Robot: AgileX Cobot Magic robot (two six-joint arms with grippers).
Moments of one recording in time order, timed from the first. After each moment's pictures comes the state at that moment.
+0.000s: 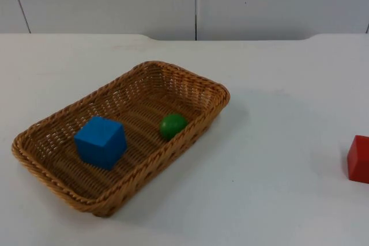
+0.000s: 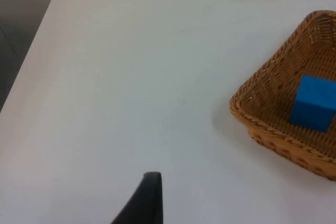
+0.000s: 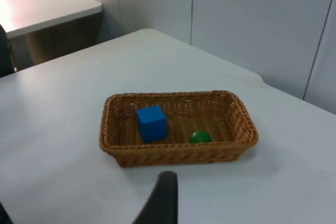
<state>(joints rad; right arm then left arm) 0.72 0.14 -0.62 0.08 0.81 -0.12 0.03 0.00 -0.50 -0.02 1.08 0.03</state>
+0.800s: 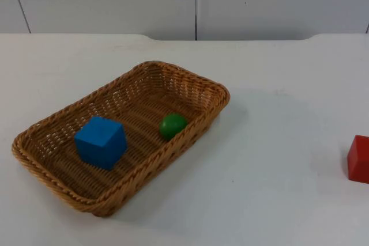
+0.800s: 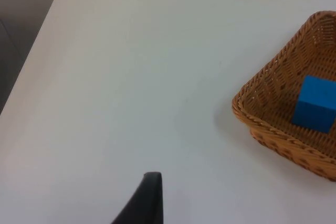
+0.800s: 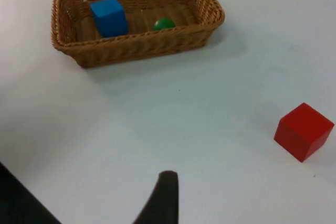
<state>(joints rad) 0.72 0.00 -0.52 -0.08 1.10 0.06 0.03 0.00 -0.50 -0.01 1.08 0.02</state>
